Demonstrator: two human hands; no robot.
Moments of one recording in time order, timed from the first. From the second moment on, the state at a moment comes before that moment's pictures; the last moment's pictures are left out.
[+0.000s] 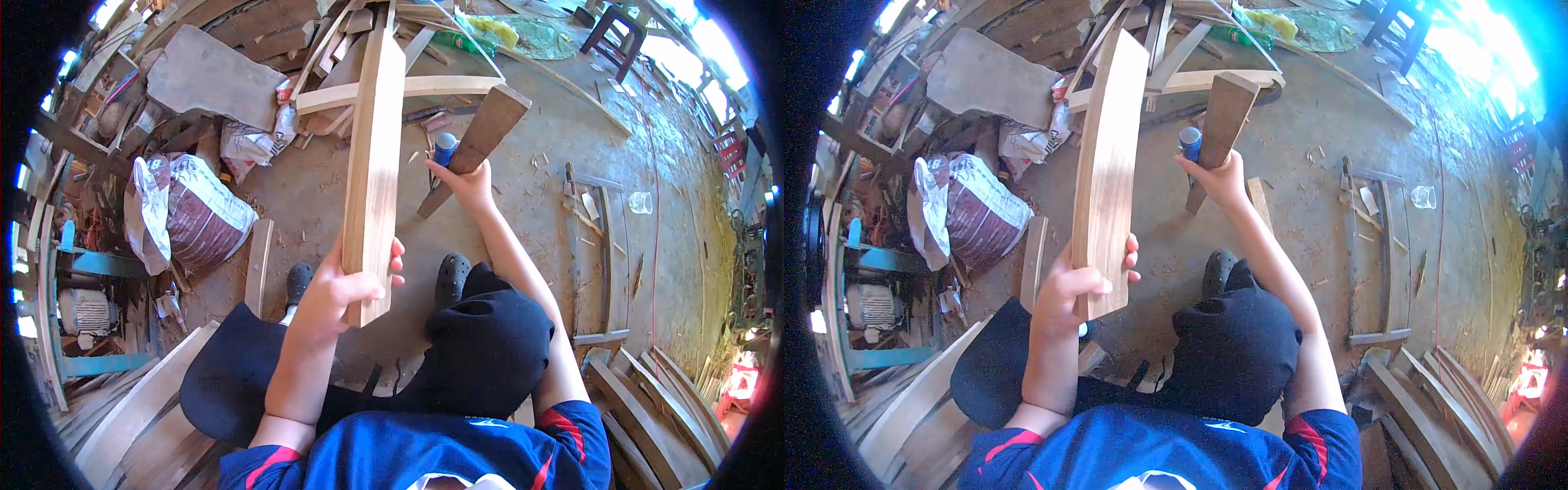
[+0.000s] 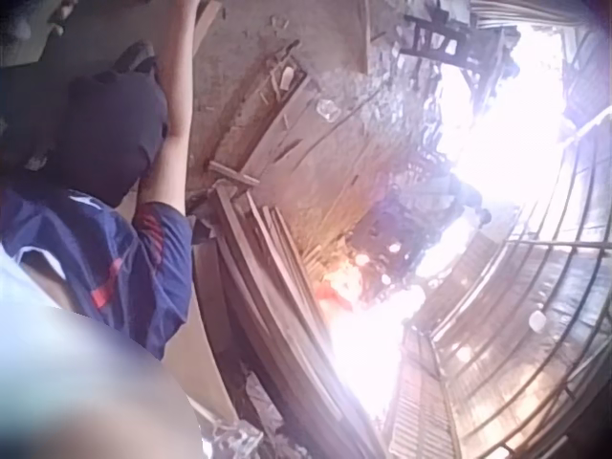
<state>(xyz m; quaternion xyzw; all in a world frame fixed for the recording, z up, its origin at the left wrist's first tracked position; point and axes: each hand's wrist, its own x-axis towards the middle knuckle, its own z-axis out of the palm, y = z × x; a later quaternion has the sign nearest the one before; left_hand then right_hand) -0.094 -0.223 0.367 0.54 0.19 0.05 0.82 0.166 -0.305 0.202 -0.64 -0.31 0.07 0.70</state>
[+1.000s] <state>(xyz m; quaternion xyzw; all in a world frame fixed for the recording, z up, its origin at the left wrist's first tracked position) -0.104 -0.179 -0.033 0.89 0.44 -0.06 0.13 0.160 -0.317 0.200 -0.65 -0.31 0.07 0.69</state>
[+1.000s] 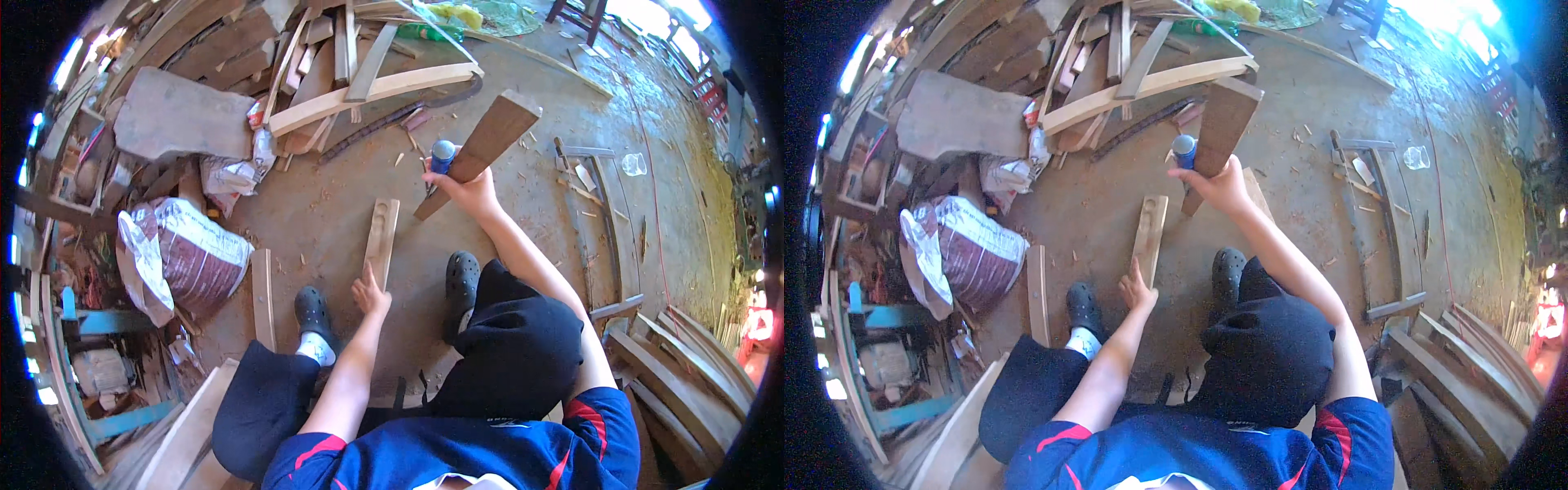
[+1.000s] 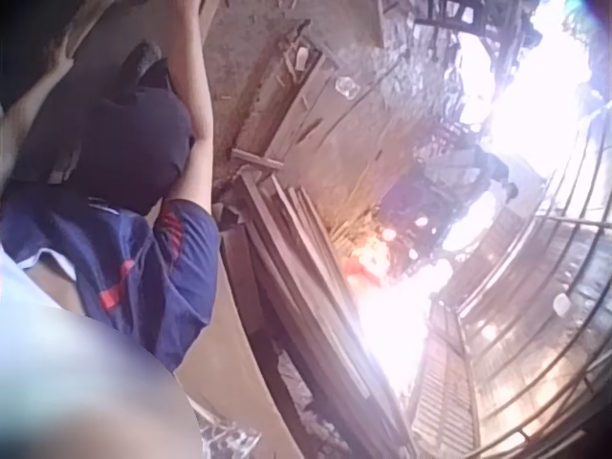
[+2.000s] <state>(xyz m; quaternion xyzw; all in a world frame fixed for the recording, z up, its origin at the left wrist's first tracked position) -0.081 -0.292 0.465 0.49 -0.25 0.22 0.81 0.158 -0.316 0.195 -0.61 -0.32 0.06 0.72</state>
